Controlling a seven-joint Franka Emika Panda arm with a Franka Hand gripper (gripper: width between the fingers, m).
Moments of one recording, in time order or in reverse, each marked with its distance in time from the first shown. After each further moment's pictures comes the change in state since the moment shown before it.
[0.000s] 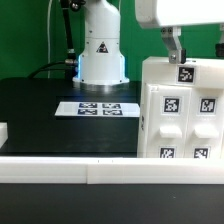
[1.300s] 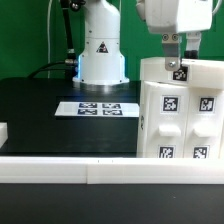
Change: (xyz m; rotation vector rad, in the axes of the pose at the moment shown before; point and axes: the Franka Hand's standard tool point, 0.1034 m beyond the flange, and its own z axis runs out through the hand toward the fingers) arm -0.021 0.014 0.008 -0.011 -0.046 -0.403
